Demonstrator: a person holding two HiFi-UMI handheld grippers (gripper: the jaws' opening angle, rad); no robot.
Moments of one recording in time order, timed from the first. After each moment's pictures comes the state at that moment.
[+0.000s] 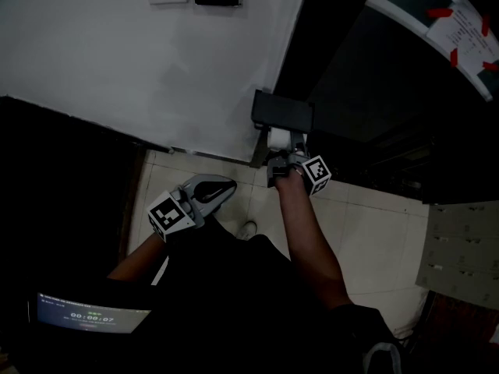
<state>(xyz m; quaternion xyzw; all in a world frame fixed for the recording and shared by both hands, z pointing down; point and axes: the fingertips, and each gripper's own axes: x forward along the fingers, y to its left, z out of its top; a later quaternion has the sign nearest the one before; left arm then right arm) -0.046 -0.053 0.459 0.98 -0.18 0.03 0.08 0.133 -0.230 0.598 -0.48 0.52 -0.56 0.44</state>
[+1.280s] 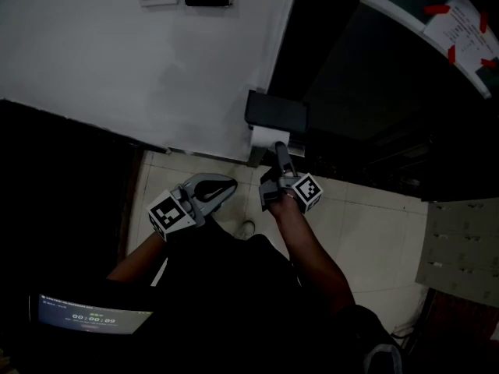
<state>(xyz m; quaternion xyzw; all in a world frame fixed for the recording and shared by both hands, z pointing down) -0.032 -0.060 0.454 0.98 -0.18 0.03 0.08 0.102 -0.178 0.601 -0.44 0.58 -0.57 0.39</state>
